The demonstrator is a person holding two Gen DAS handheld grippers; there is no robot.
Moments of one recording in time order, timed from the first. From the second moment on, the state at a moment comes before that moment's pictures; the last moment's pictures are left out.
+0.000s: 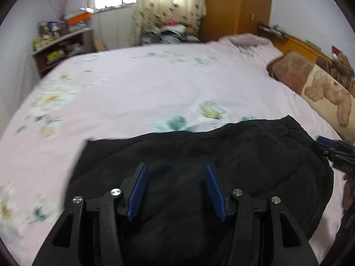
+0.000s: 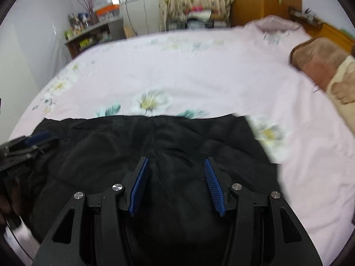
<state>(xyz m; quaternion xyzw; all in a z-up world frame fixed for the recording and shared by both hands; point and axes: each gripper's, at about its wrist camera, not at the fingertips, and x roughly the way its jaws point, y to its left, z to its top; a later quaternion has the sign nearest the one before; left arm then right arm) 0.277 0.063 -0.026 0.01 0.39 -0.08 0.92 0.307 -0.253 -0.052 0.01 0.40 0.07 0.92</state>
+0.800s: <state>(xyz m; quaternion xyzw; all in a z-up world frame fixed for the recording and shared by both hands) 0.212 0.151 -0.085 -0.11 0.43 -0.02 0.90 0.252 -0.301 -0.101 0.03 0.46 0.03 0.89</state>
